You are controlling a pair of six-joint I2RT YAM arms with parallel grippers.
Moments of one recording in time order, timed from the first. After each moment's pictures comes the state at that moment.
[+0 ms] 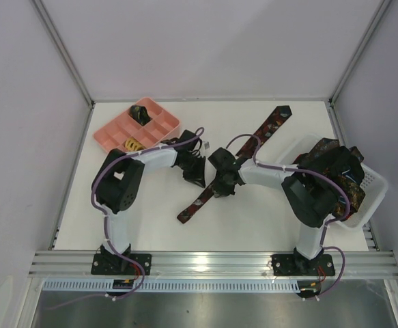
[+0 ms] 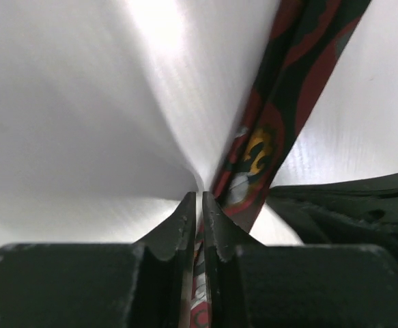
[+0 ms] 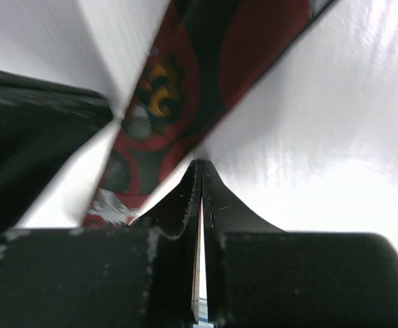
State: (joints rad) left arm -0.56 1.98 1.28 -0.49 0.40 -0.35; right arm 0.77 1.85 1.17 -0.50 0.02 0.94
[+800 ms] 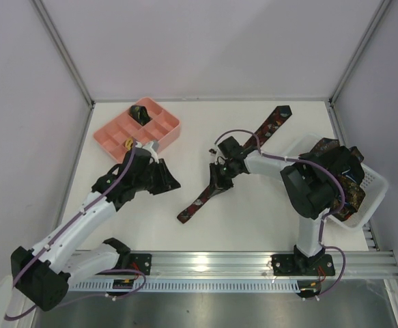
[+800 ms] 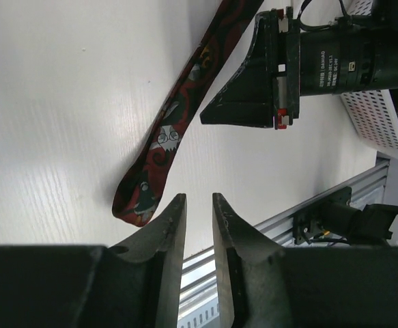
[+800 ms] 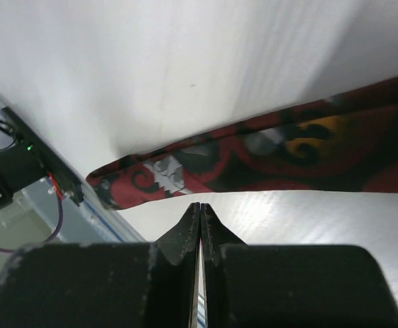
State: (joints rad) left arm -0.53 1.01 0.84 -0.58 0.18 -0.73; right arm 0.62 1.91 1.20 -0.43 -0.56 0.48
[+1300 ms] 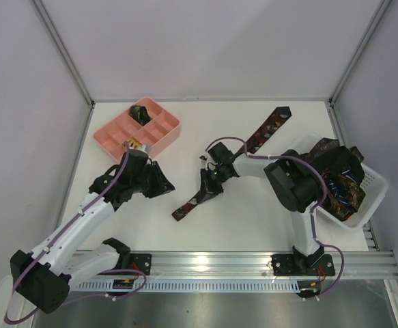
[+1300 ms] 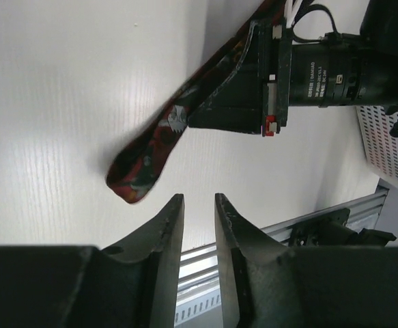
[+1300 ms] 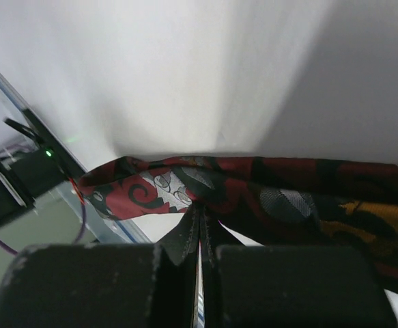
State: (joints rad) left arm -0.49 0.98 0.84 -0.68 0.13 -0.82; right arm 0.69 2.04 1.25 -0.36 -0.66 0.56
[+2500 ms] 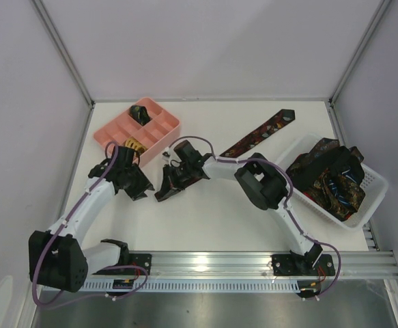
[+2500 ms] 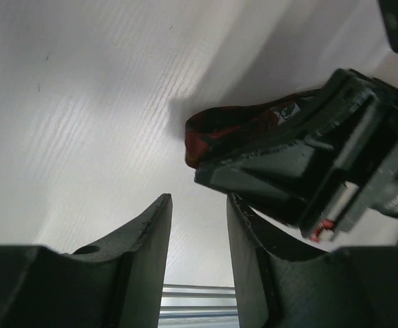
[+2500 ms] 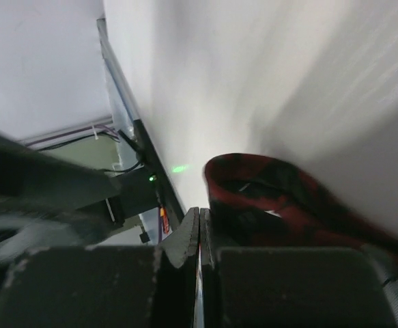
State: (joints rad) left arm -0.19 1.16 0.82 -0.79 0.06 -0.86; right arm 0.85 2.33 1.66 -0.09 -0.87 0.83
